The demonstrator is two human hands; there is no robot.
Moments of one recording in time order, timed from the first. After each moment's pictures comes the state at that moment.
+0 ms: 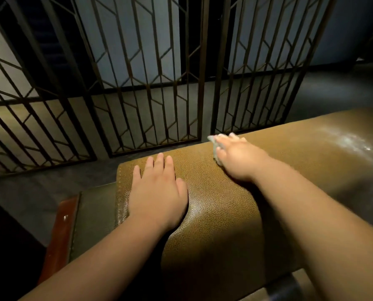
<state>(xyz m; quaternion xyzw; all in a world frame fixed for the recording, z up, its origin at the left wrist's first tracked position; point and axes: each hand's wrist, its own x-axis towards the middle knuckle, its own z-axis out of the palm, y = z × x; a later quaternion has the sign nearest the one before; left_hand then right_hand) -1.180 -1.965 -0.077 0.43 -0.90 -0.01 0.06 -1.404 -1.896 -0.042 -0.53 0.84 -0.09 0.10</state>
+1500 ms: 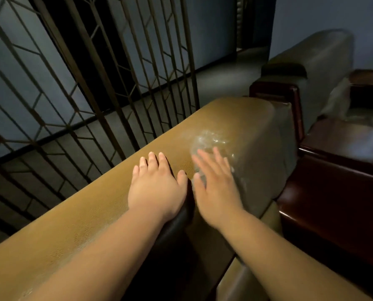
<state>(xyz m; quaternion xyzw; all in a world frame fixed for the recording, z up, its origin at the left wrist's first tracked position) -1.484 -1.834 -0.068 0.25 -0.97 0.01 0.05 -1.552 -1.698 -0.126 -0.33 0.86 -0.38 -0.10</state>
